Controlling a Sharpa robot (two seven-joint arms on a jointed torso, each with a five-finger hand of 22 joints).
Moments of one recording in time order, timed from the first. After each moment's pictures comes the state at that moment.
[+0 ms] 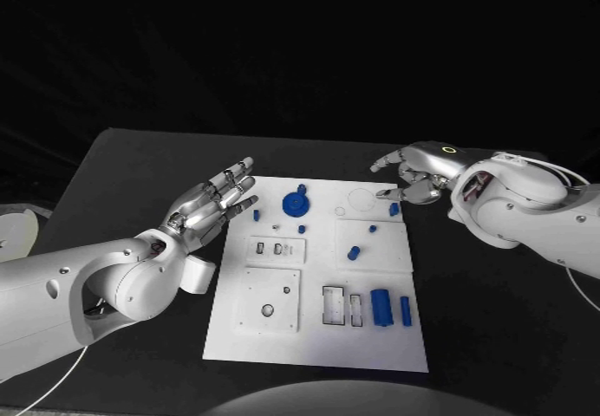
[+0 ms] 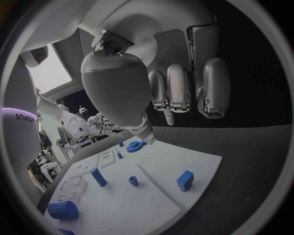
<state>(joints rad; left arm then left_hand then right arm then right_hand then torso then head) 1.20 -1.02 -0.20 1.77 -0.02 -0.20 0.53 1.38 0.26 -0.17 0.20 0.58 0.18 0.02 0.03 0.03 0.01 0.01 0.07 0.02 0.00 0.15 0.00 0.00 0.16 0.01 0.27 0.01 0.00 1.31 -1.02 -0.11 1.62 -1.58 -0.31 -0.13 1.22 -0.10 0.21 0.14 0.14 0.76 0.07 0.08 0.25 1.47 -0.01 1.54 1.31 1.47 -0.07 1.48 1.31 0.04 1.45 0.03 1.38 1.31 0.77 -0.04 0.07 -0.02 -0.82</state>
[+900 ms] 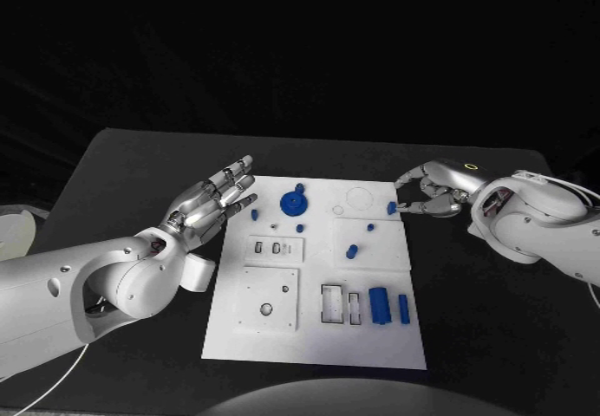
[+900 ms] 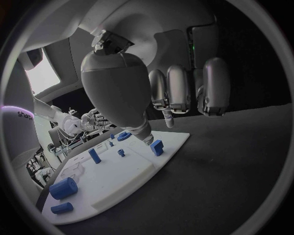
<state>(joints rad) 1.20 -1.01 -0.20 1.76 -0.02 -0.20 0.54 1.38 0.26 -0.17 0.20 0.58 0.18 0.02 0.03 0.03 0.01 0.01 0.07 0.02 0.00 0.15 0.00 0.00 0.16 0.01 0.27 0.01 0.00 1.25 -1.08 -0.12 1.59 -1.54 -0.34 -0.11 1.23 -0.11 0.18 0.18 0.12 0.83 0.07 0.10 0.25 1.46 -0.02 1.56 1.31 1.46 -0.08 1.45 1.31 0.04 1.46 0.03 1.39 1.31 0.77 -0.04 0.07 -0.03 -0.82</state>
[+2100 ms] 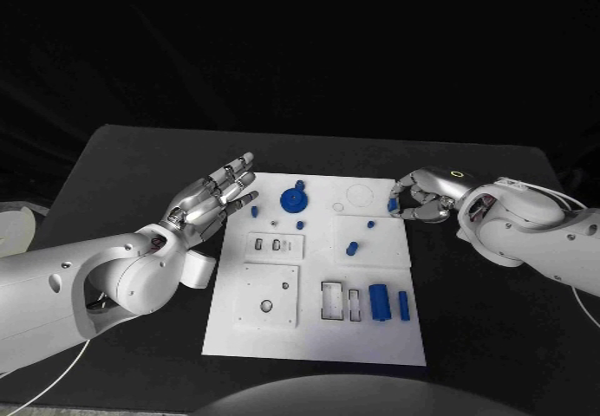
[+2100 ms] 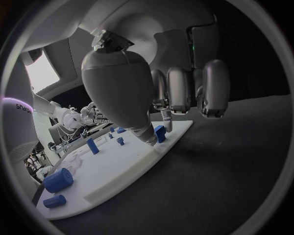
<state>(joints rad) 1.20 -1.01 -0.20 1.76 -0.02 -0.19 0.53 1.38 0.26 -0.16 0.20 0.58 0.18 0.02 0.03 0.03 0.01 0.01 0.07 0.02 0.00 0.15 0.00 0.00 0.16 0.01 0.27 0.01 0.00 1.21 -1.02 -0.12 1.55 -1.57 -0.34 -0.12 1.31 -0.11 0.17 0.17 0.26 0.88 0.07 0.26 0.39 1.46 -0.02 1.56 1.31 1.46 -0.08 1.42 1.31 0.05 1.46 0.03 1.36 1.31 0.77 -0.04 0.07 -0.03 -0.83</state>
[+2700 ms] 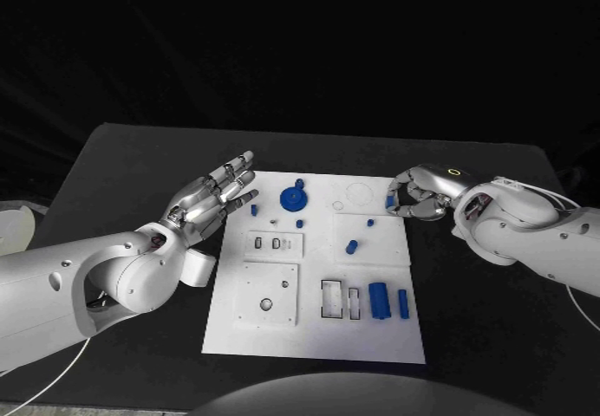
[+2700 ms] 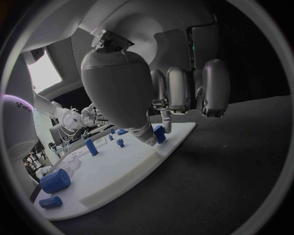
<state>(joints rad) 1.20 -1.01 -0.20 1.75 -0.02 -0.19 0.53 1.38 0.26 -0.16 0.20 0.58 0.18 0.02 0.03 0.03 0.01 0.01 0.08 0.02 0.00 0.15 0.00 0.00 0.16 0.01 0.27 0.01 0.00 1.20 -1.01 -0.12 1.53 -1.57 -0.38 -0.11 1.32 -0.10 0.18 0.16 0.30 0.89 0.06 0.36 0.48 1.46 -0.02 1.56 1.31 1.46 -0.08 1.42 1.31 0.05 1.46 0.03 1.36 1.31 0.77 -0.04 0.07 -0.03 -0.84</state>
